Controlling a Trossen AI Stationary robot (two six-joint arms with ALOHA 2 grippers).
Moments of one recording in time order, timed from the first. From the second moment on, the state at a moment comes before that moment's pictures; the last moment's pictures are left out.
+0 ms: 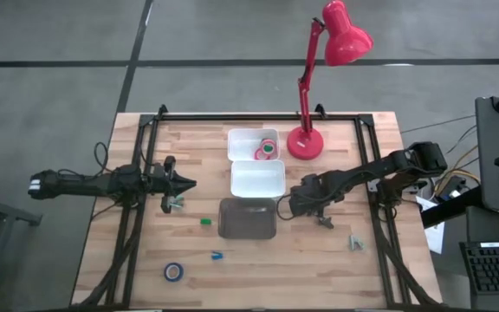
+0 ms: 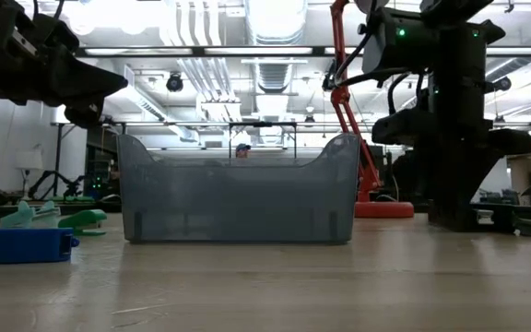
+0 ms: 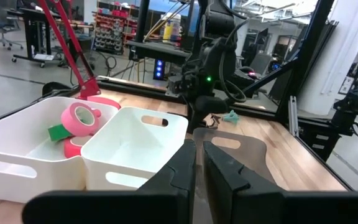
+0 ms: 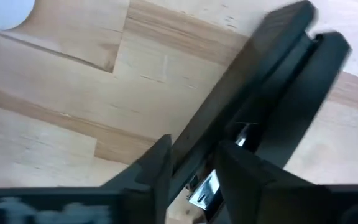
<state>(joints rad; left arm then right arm) 0.00 0.25 0.03 0.18 -0.05 -0.18 0.12 1.60 0.87 -0.77 0.06 1.40</state>
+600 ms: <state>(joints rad) 0.00 0.25 0.03 0.18 -0.05 -0.18 0.12 1.59 0.99 -0.93 0.13 1.22</state>
